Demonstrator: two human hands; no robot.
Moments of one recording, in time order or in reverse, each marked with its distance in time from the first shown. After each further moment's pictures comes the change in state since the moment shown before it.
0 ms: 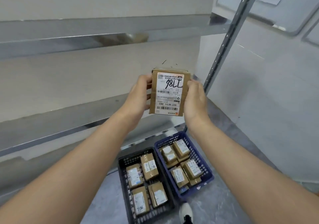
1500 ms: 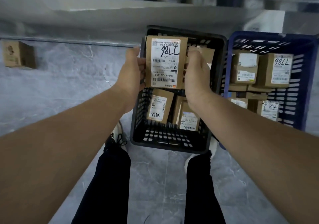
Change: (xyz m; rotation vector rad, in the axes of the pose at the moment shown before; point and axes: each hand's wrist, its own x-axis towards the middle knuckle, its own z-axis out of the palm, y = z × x) left_hand 0.095 -0.640 -0.124 -0.222 0.605 -0.726; right_hand 0.067 0.634 0.152 -0.356 -0.514 0.611
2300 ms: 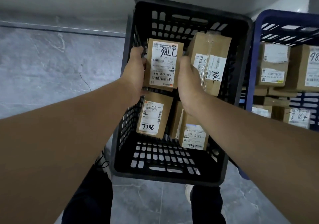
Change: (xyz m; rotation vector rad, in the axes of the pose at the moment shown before) left_hand 0.169 -0.097 0.026 -0.026 -0.040 -0.161; right_hand 0.131 0.117 0.038 -0.142 -0.040 0.084
